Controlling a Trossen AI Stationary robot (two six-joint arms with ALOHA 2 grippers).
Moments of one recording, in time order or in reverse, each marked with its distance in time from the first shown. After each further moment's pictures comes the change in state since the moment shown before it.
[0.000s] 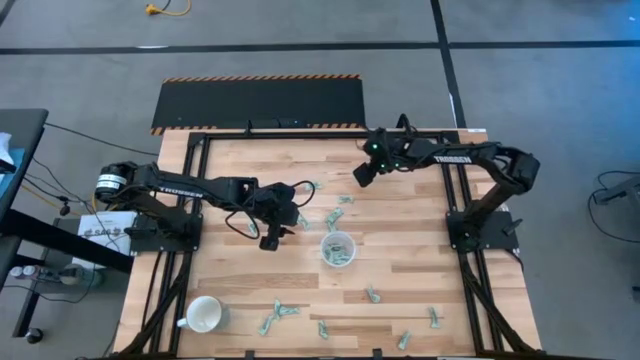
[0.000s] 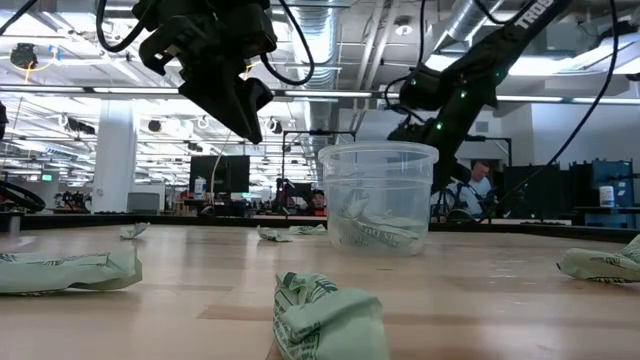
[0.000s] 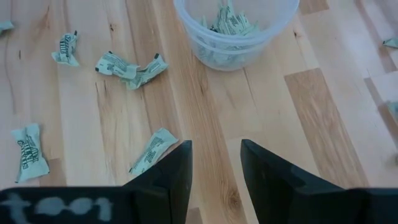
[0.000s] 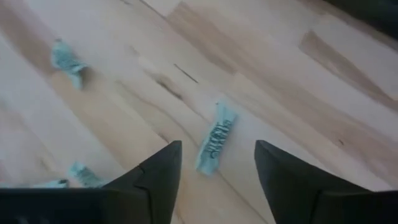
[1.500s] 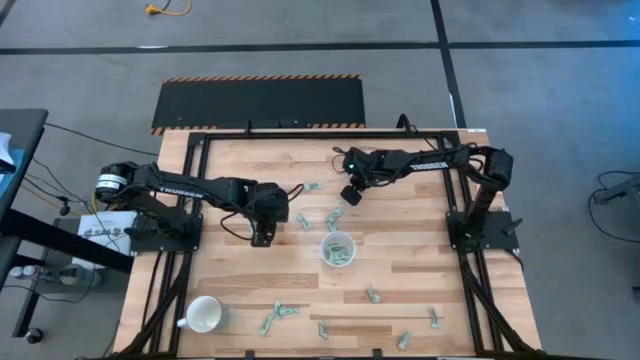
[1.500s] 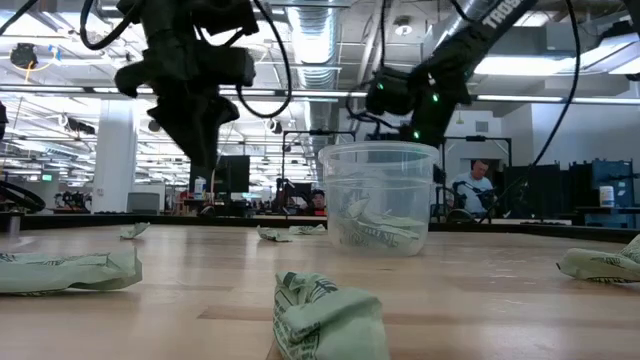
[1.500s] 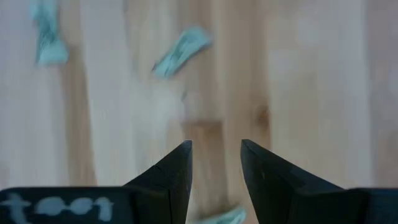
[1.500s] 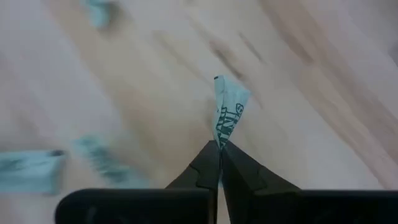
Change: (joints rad) left arm 0.000 0.001 0.000 -0.266 -0.188 -0.114; right arm 0.189 0.179 0.162 -0.127 0.132 -0.116
